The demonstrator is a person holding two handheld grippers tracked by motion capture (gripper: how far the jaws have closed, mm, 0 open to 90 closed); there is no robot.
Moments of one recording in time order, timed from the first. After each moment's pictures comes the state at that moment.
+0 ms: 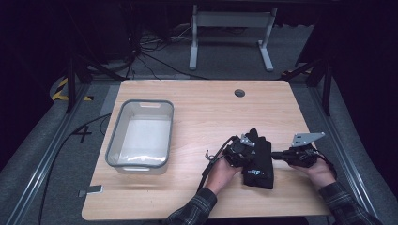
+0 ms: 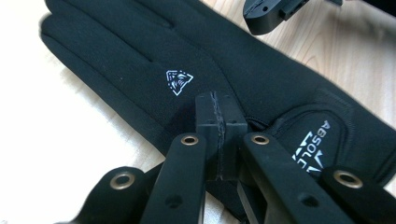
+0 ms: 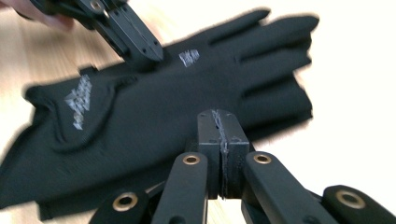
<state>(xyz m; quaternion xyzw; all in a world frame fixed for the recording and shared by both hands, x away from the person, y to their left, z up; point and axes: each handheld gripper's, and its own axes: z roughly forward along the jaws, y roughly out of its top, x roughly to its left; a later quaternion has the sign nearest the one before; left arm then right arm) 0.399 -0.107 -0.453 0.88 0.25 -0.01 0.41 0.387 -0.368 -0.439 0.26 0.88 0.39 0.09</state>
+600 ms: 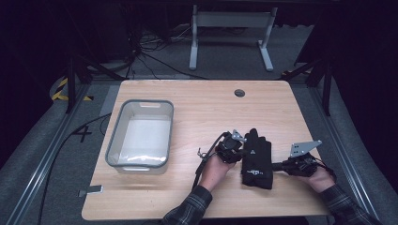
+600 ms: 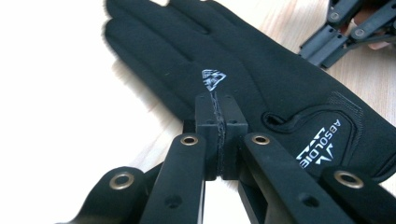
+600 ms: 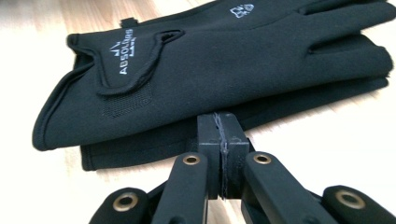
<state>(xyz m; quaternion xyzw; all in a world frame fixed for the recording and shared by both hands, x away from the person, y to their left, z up) 0.407 -0.076 -0.440 0.87 0.27 0.00 0.42 0.367 -0.364 -0.451 0.23 0.90 0.37 0.05</state>
